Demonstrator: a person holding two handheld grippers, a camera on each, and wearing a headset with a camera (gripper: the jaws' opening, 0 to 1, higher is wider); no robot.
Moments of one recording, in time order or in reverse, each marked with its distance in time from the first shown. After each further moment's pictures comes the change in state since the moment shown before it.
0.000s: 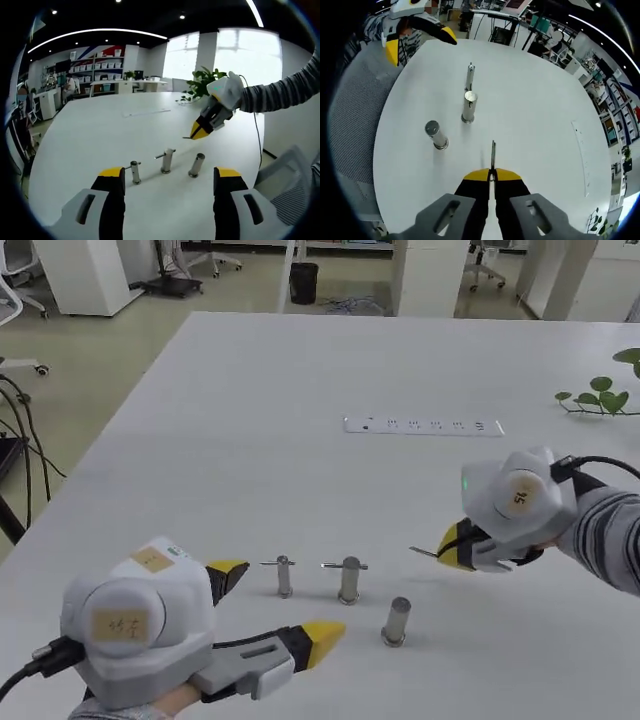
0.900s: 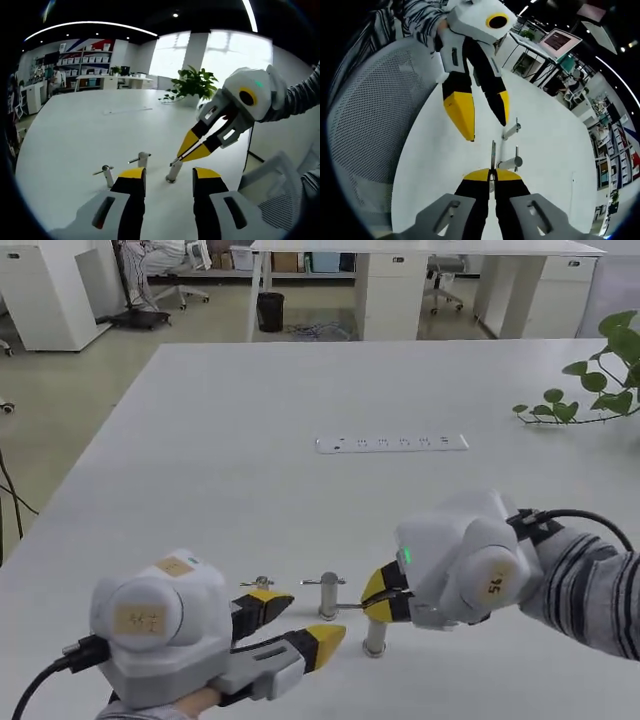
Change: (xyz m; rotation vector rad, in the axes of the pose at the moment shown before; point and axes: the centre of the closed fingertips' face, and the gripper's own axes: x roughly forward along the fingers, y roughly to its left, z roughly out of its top) left arm 0.016 -0.038 0.007 -0.041 0.018 -0.156; right arm -0.022 0.073 0.088 -0.273 -0.156 0.009
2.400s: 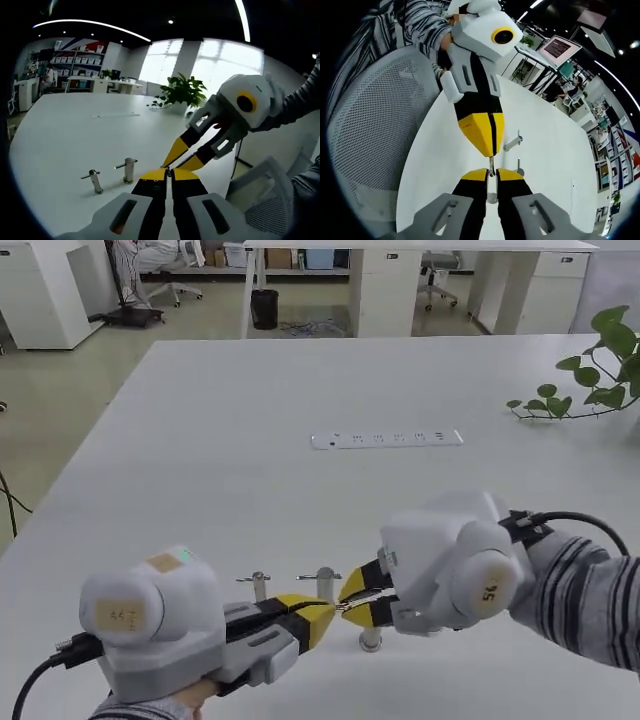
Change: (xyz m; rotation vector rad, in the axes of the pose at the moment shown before) left arm 0.001 -0.017 0.009 -0.009 -0.058 -0.116; right arm -0.001 0.002 0.018 0.023 -0.052 -0.009
